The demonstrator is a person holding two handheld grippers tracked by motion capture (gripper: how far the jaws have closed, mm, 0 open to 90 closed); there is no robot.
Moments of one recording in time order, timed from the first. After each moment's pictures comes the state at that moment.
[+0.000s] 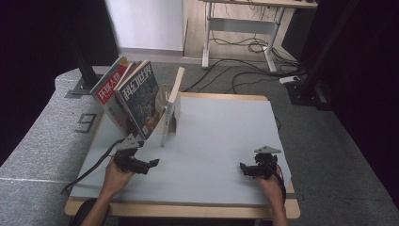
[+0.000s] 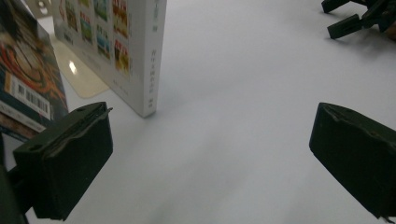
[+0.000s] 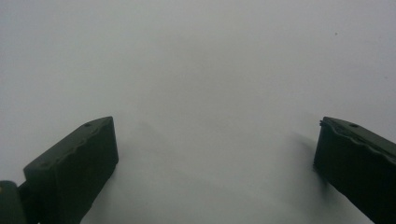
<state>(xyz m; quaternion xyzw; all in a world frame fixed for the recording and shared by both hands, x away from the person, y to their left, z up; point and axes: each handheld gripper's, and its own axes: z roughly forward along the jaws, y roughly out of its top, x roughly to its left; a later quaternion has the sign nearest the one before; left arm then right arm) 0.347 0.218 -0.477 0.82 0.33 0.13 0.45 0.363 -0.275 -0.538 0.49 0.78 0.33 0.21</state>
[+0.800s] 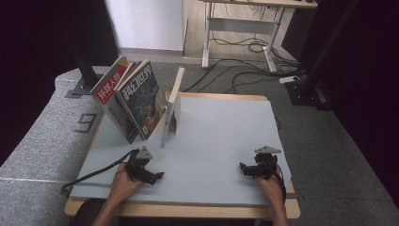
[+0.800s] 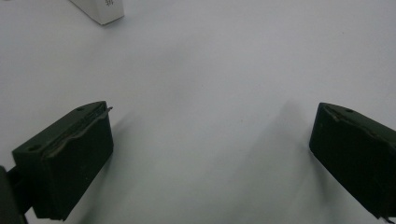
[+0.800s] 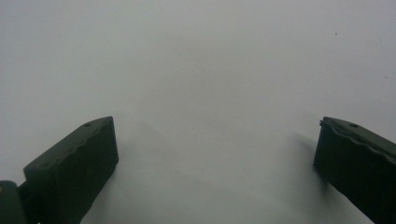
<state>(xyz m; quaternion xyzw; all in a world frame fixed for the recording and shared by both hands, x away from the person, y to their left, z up) 0.352 0.194 -0.531 0.88 0.32 0.11 0.34 0.363 -0.275 -0.539 0.49 0.78 0.33 0.21</state>
